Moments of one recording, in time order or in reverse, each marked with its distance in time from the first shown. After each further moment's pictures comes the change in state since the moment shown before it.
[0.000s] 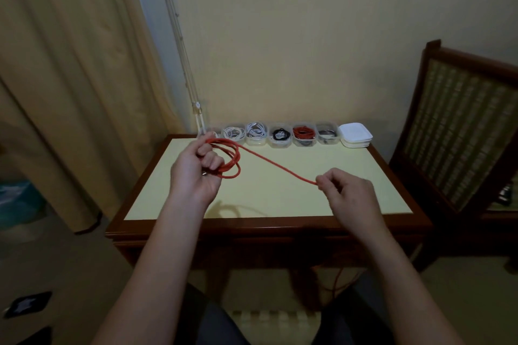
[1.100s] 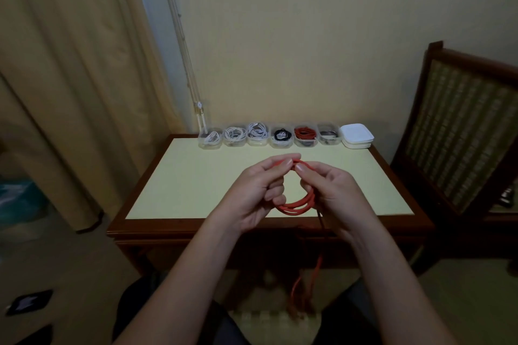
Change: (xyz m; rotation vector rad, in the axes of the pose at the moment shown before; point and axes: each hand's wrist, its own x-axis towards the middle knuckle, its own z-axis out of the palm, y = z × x) left_hand -0.034 -0.066 0.010 0.608 -0.459 -0.247; right_hand 0.000 -0.043 0.007 0.985 -0.276 0.292
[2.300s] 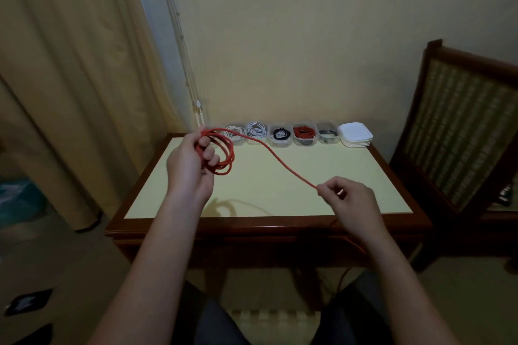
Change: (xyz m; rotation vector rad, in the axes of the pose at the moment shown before) left_hand 0.002 0.053 -0.054 -0.383 0.567 0.364; right_hand 0.009 0.036 -0.056 -0.872 0.263 -0.208
